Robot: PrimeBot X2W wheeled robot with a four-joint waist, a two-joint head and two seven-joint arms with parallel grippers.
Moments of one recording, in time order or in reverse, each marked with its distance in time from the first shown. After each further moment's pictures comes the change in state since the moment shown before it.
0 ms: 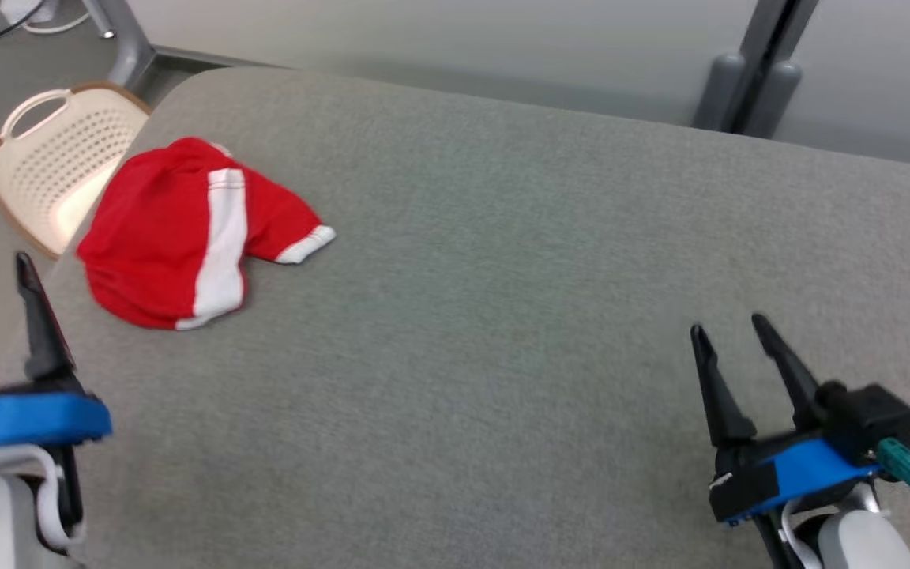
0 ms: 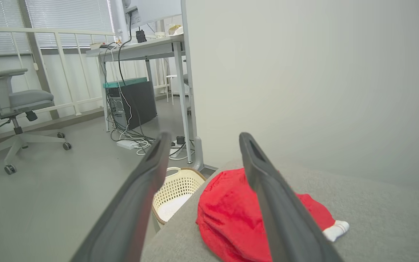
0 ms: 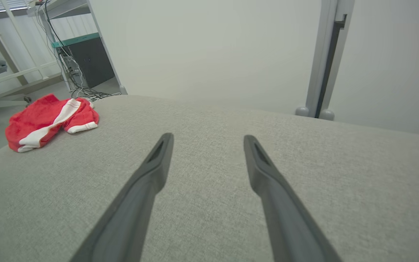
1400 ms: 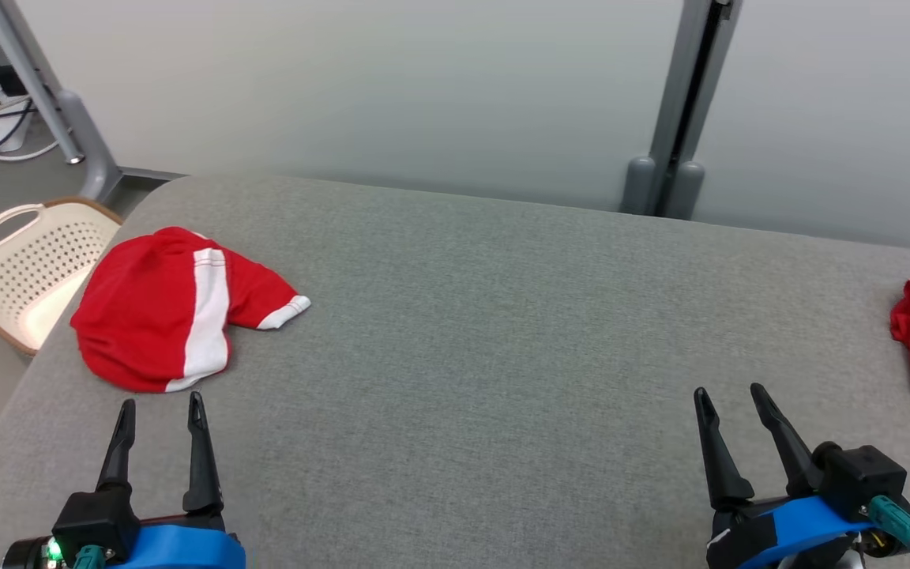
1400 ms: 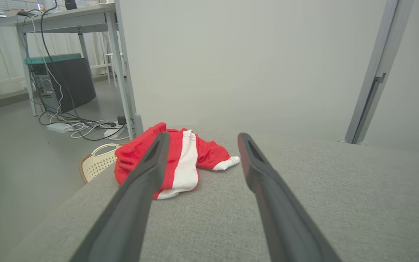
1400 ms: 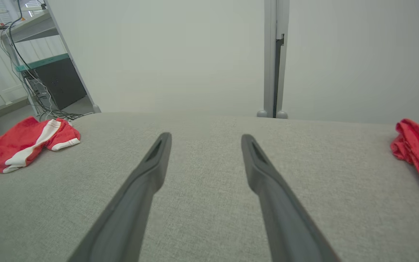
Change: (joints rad) left arm 0.226 -0.109 -0.132 -0.022 0.068 -0.021 0.000; right arm 0.078 0.032 -0.031 0.067 0.038 0.000 -0.027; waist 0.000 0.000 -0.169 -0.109
